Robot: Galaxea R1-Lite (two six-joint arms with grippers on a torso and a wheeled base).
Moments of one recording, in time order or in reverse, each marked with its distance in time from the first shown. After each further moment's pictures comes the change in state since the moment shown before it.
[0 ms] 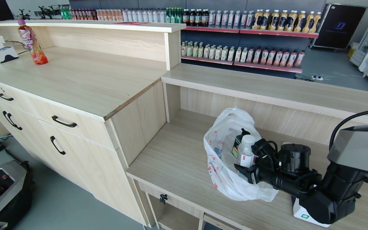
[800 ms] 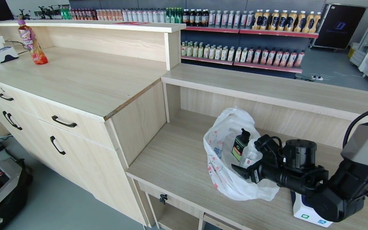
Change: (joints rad) left arm 0.000 0.000 0.000 0.000 0.000 0.000; right arm -0.003 -0.086 0.002 0.090 0.006 0.000
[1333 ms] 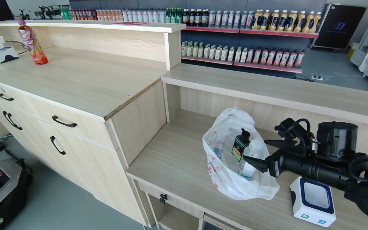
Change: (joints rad) left arm 0.000 0.000 0.000 0.000 0.000 0.000; right arm -0.015 -0.360 0.009 0.313 0.049 -0.011
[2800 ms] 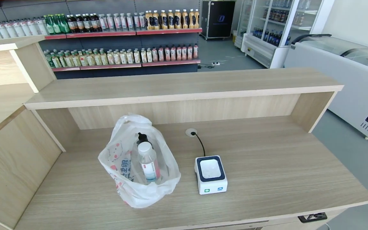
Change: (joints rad) left arm 0.000 0.000 0.000 0.000 0.000 0.000; right arm -0.418 -0.744 -0.222 0.895 -0.296 0.083
